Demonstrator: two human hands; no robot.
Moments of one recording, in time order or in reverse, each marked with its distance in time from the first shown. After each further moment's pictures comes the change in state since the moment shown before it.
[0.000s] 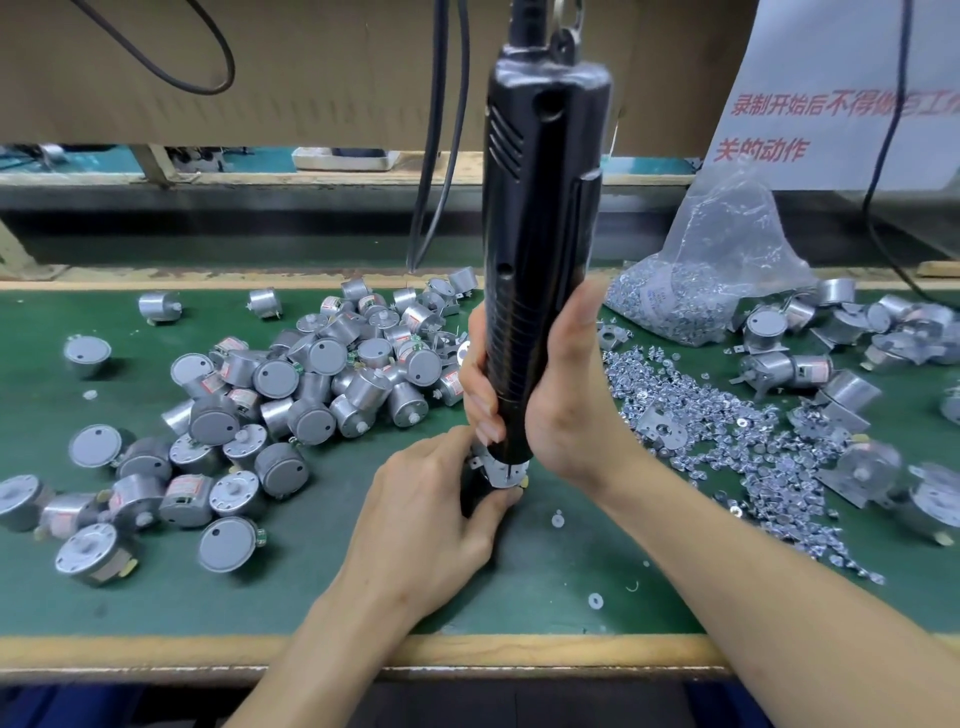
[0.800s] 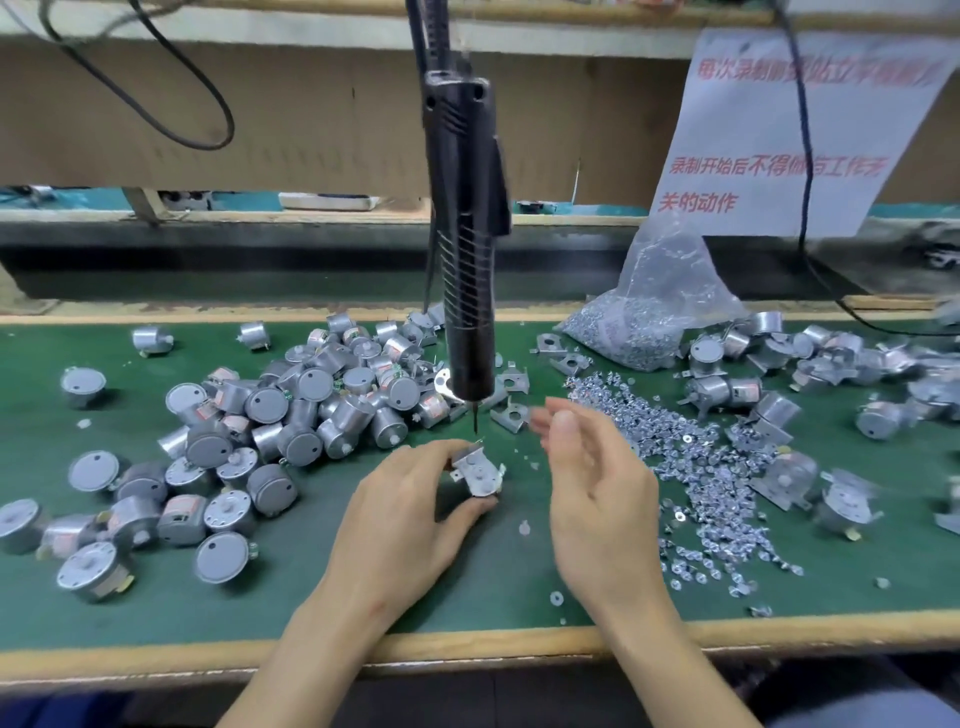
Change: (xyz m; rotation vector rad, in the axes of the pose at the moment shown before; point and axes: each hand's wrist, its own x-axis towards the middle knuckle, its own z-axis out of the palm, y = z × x) left_hand -0.001 -0.001 -0.001 0.085 0.041 0.022; right_hand -0.089 0.008 -0.018 -0.562 0.606 0.020
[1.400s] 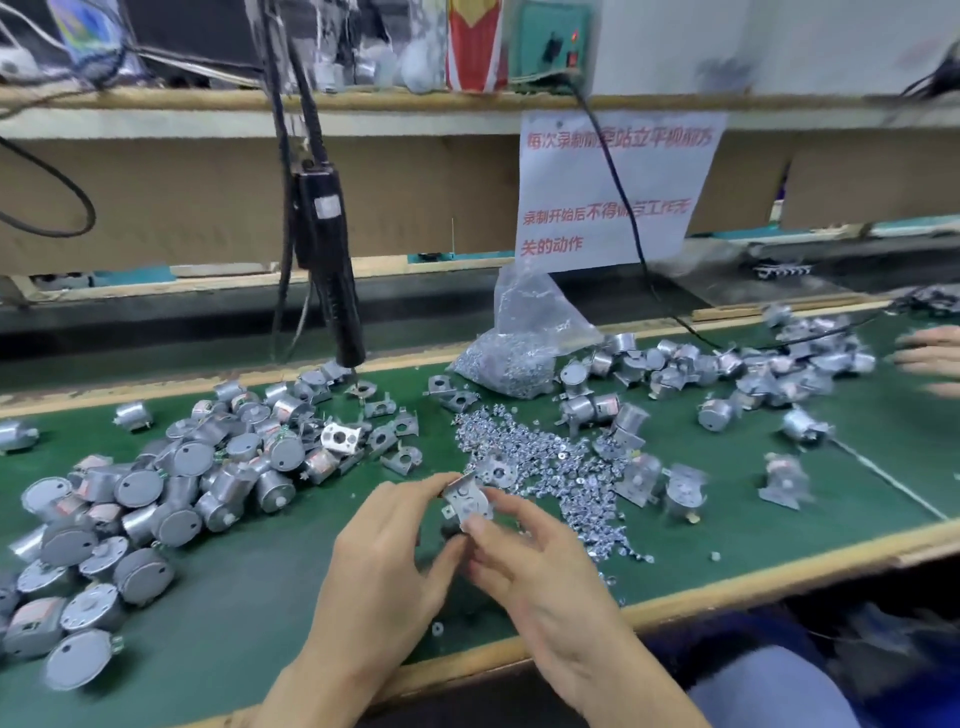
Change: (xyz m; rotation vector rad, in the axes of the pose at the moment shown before) left_hand 0.004 0.075 0.023 -0.178 0.091 0.231; right_hand -0.021 -0.007 -0.065 0.631 -0.084 0.609
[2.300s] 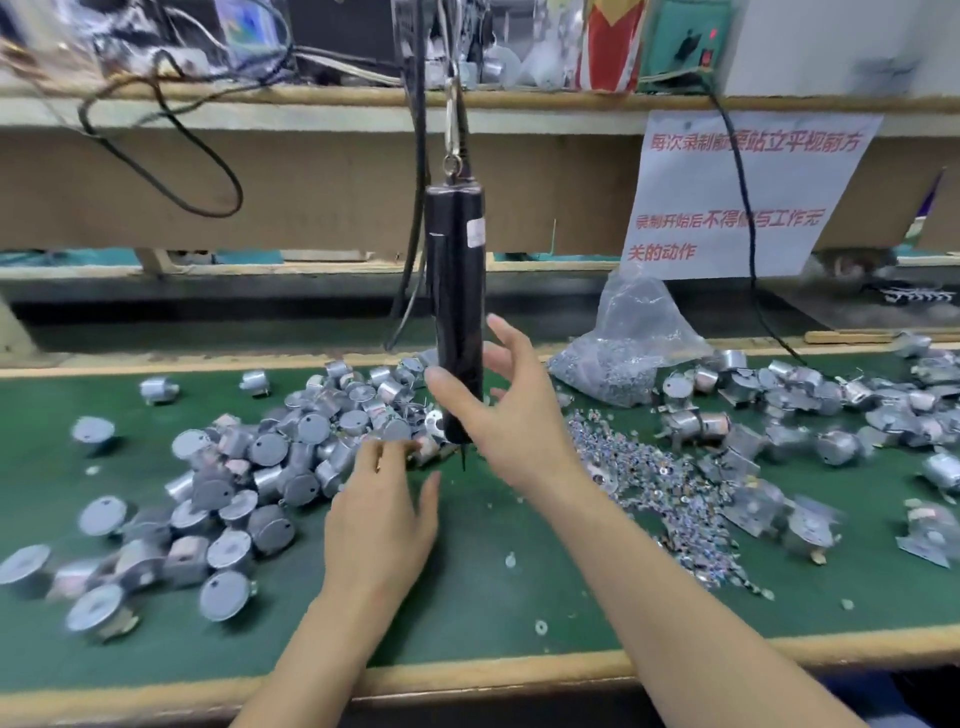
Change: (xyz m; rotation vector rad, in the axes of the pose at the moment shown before) left_hand 0.007 -0.067 -0.035 0.347 0.015 -0.469; right_hand 0.087 -0.027 0.110 -0.722 -0.105 -0.459
